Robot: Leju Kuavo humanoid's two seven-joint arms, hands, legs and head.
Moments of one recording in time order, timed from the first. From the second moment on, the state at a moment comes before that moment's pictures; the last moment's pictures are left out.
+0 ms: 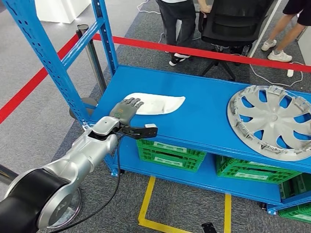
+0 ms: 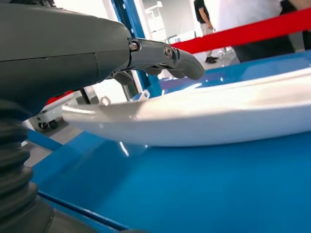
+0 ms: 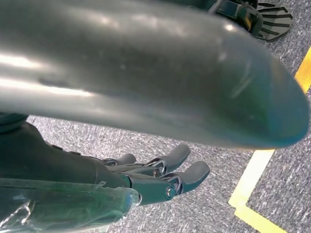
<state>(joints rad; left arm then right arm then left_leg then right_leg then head) -0.80 -0.08 -0.33 -0.33 -1.43 0.13 -0.05 -0.13 0.22 -0.79 -0.21 1.12 -0.09 -0.06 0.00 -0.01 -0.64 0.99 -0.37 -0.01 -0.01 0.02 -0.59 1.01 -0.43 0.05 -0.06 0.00</state>
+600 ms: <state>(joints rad) -0.80 -0.08 -0.31 -0.33 -1.42 0.10 -0.05 -0.13 0.22 -0.79 -0.21 1.13 -0.09 -0.06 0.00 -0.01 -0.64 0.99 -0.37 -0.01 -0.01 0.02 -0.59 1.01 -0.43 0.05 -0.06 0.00</state>
